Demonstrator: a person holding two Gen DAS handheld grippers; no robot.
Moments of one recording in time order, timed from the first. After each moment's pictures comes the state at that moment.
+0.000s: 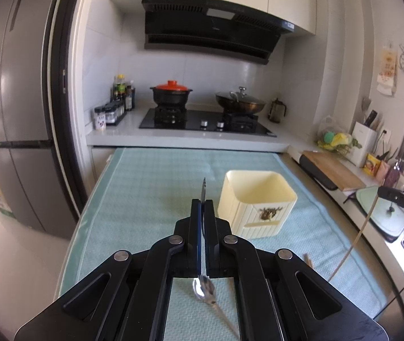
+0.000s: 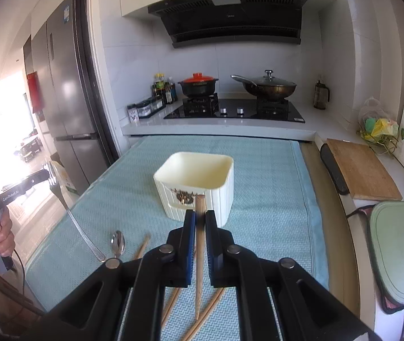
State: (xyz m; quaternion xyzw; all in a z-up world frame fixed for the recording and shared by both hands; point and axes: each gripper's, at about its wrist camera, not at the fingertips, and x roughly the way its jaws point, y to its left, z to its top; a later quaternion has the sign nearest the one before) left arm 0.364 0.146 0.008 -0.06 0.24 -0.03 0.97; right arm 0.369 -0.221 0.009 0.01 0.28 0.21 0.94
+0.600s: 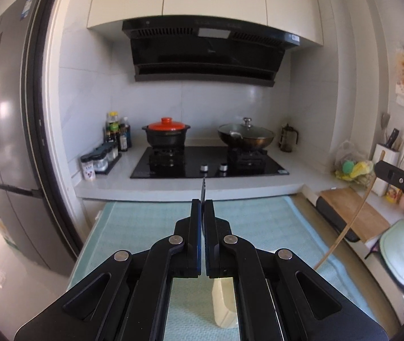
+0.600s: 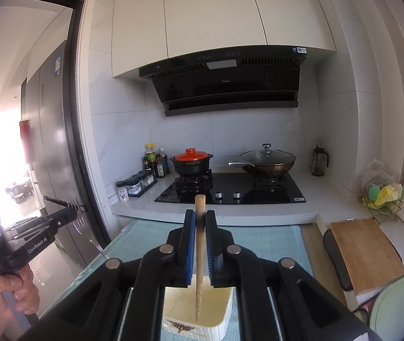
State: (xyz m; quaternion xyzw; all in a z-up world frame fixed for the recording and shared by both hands) left arm 0.521 0.085 0.054 -0.02 0.19 0.00 0.98; right arm 0.499 -0.183 0.097 0.04 0.15 0.18 0.97
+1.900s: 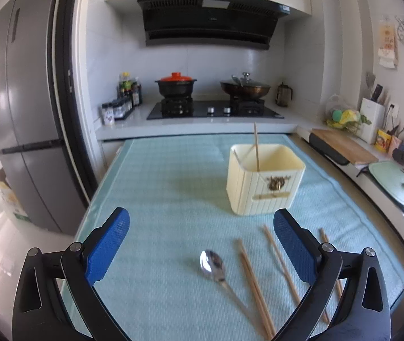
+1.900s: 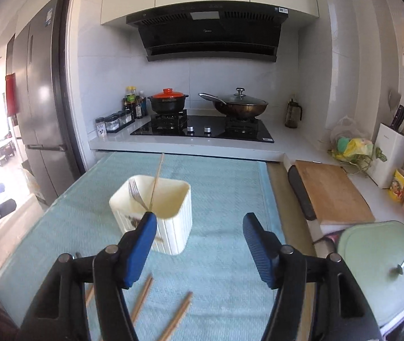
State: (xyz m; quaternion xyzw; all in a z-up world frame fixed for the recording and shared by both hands) left arm 0.323 0.120 -0.047 -0.02 0.26 0.00 0.96; right arm 0.378 -0.248 -0.003 -0.03 0.25 0.12 0.96
